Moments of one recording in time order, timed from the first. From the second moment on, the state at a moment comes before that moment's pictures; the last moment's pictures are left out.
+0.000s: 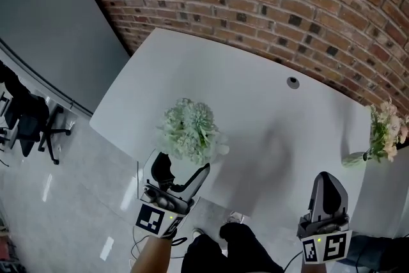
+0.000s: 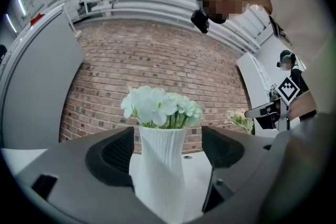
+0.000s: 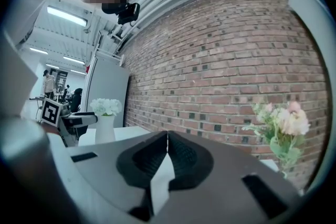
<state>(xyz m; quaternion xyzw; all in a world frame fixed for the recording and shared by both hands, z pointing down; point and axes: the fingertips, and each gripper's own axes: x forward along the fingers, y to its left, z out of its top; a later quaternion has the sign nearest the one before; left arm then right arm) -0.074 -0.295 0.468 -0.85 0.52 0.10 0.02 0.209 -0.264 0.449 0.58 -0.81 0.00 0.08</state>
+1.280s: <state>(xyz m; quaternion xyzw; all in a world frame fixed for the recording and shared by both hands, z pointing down) -0.162 -0.113 0.365 -0.79 0.60 0.09 0.01 0.170 -0.104 0.319 0.59 -0.81 -0.04 0.05</state>
